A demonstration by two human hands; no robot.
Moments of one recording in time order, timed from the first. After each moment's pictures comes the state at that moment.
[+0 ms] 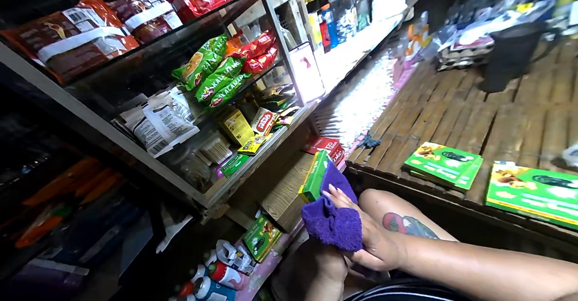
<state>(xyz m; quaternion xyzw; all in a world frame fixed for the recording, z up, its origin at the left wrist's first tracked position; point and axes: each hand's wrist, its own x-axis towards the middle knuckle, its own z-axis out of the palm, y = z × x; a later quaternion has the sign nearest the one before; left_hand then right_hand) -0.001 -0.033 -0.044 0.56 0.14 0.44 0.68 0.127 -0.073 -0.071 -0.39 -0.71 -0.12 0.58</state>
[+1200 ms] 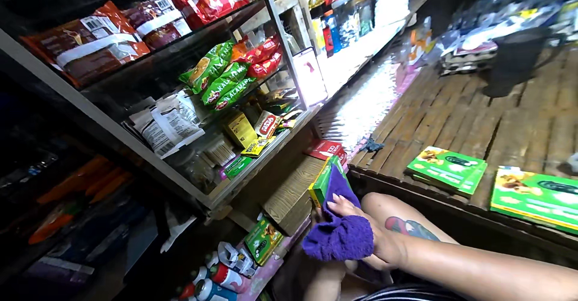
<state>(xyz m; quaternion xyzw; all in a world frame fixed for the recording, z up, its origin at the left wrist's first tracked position) -0.007 -0.042 -0.007 0.72 0.32 0.32 0.54 0.137 -0.068 -0.079 -0.34 -0.73 -0.16 0.57</state>
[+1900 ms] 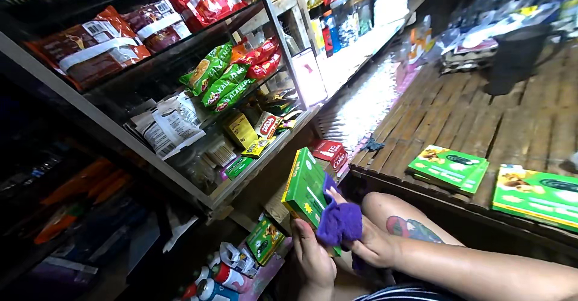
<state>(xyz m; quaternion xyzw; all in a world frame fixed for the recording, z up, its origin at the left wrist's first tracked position) -0.001 -0.019 -0.016 0.56 0.10 0.55 0.60 0.128 -0.062 -0.092 -0.39 -0.68 -0.07 0.62</state>
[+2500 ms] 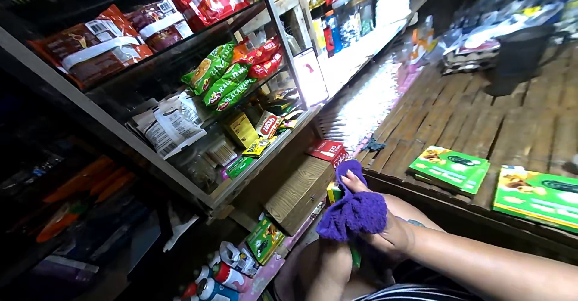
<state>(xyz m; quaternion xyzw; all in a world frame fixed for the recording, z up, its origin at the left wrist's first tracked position) 0.000 -0.034 -0.028 0.68 0.15 0.39 0.61 0.156 -0.073 -0.063 -0.40 -0.67 -0.17 0.60</state>
